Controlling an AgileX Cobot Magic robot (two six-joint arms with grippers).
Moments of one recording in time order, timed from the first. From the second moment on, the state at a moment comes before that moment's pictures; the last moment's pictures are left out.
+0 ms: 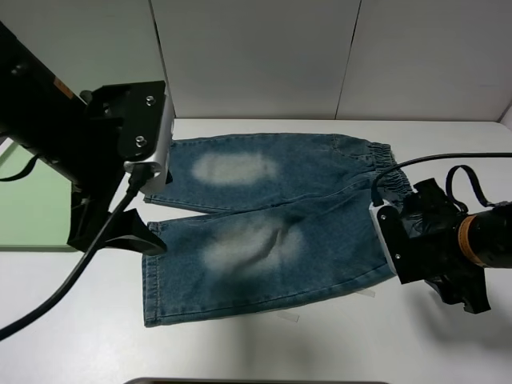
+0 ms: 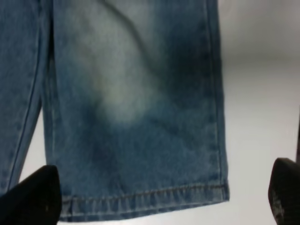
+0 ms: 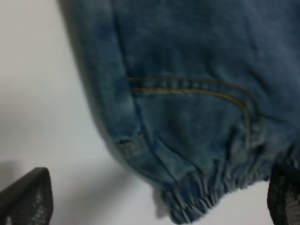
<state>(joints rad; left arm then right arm) -0.55 1.40 -0.90 -0.35 0.73 1.13 0.43 1.47 -0.33 -1.41 0.22 -0.11</state>
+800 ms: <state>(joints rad) -0.55 1.40 -0.90 -0.36 0.74 1.16 0.27 1.72 -0.48 -1.56 0.15 -0.11</state>
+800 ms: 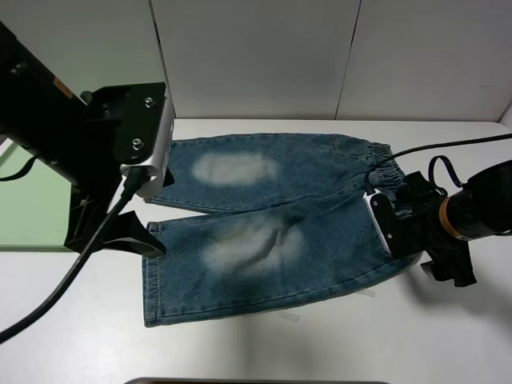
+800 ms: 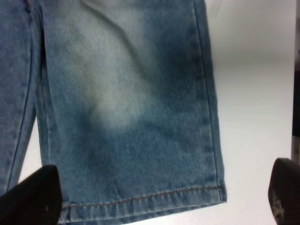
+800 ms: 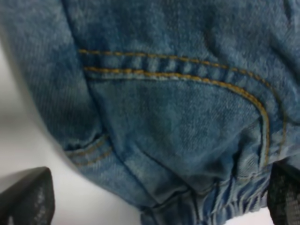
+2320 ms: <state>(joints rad) -0.55 1.40 -0.60 -0.50 0.58 1.56 0.27 1.76 -0.50 -1.52 0.14 -0.13</state>
